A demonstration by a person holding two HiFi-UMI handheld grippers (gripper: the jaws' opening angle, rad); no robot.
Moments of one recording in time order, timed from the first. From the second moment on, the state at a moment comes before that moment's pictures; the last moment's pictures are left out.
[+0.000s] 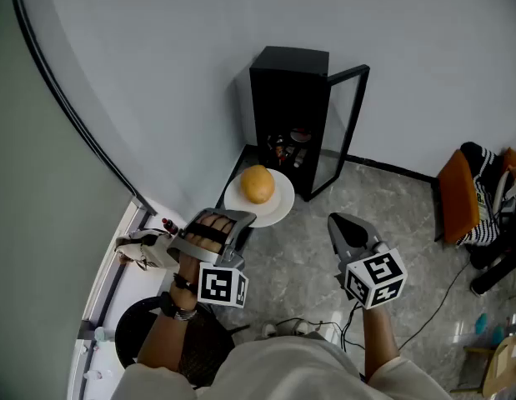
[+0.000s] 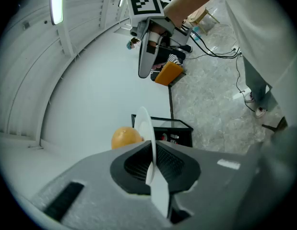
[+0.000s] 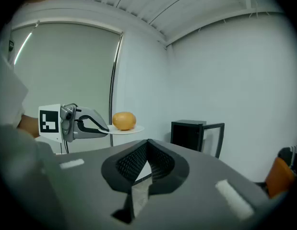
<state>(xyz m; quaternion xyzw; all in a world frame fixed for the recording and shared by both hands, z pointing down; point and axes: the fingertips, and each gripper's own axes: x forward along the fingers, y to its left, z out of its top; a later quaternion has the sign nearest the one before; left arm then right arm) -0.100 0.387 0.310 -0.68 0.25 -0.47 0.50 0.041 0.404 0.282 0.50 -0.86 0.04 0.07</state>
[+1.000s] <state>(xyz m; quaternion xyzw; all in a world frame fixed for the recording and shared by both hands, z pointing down) -0.055 0.340 0.320 -0.67 0.26 -0.49 0.50 0.080 0.357 0.288 0.47 -0.88 0.06 0.04</state>
